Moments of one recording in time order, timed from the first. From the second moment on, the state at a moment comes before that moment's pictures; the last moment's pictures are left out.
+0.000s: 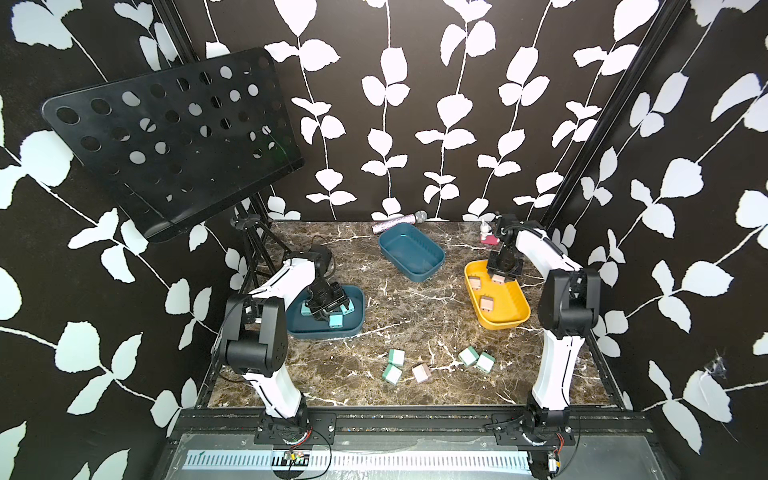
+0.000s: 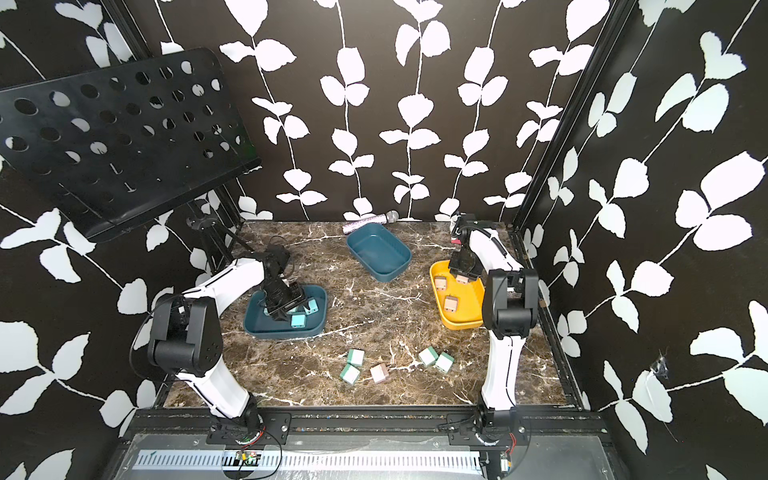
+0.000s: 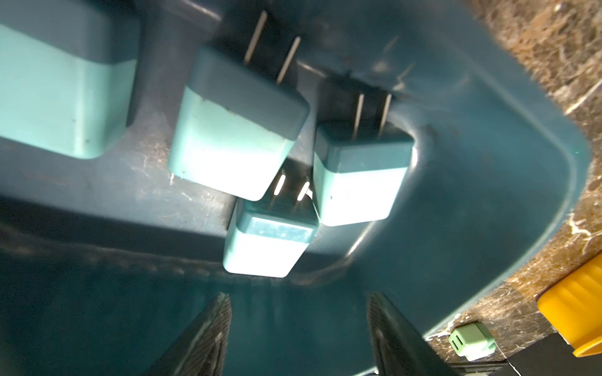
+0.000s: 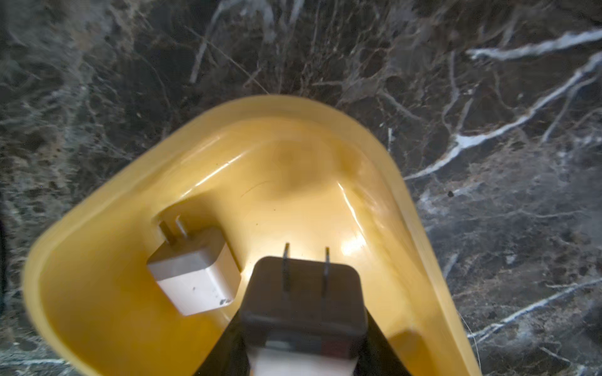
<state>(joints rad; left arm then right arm) -0.17 1.72 1.24 -1.07 0.26 -0.59 0.06 2.12 1.80 -1.15 0.05 0.40</state>
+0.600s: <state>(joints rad) -0.17 1.72 1.26 -1.14 0.25 -0.58 0.05 2.24 1.82 -1.12 0.06 0.34</state>
